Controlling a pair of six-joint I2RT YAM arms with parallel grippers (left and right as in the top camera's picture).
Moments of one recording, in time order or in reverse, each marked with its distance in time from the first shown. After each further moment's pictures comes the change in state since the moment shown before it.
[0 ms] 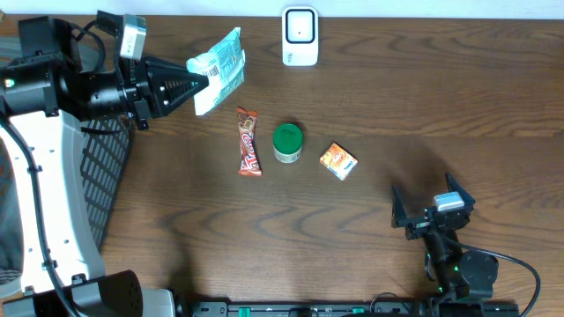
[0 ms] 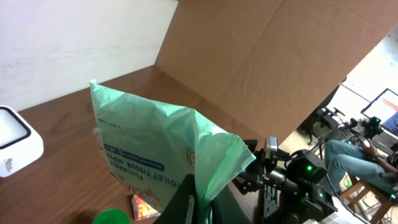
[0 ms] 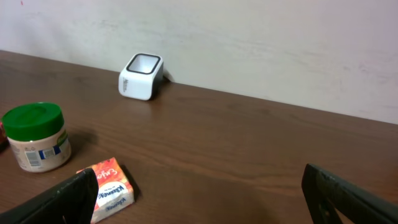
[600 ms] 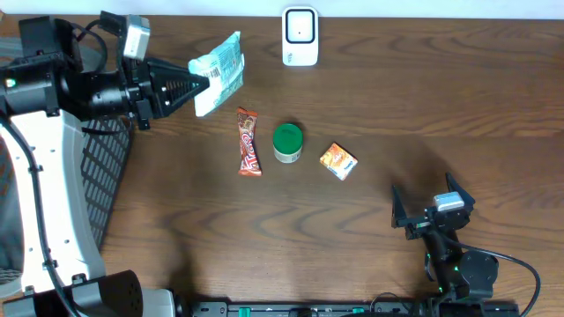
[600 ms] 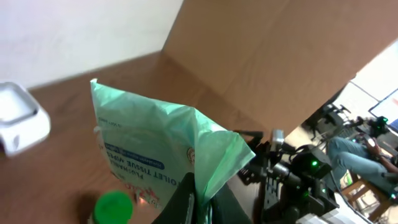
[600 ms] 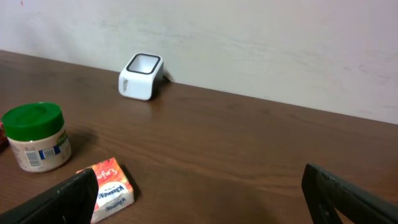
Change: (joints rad) left arm -0.011 0.000 0.000 0.003 -0.086 -0.064; right arm 0.000 0.000 0.000 0.000 0.000 0.000
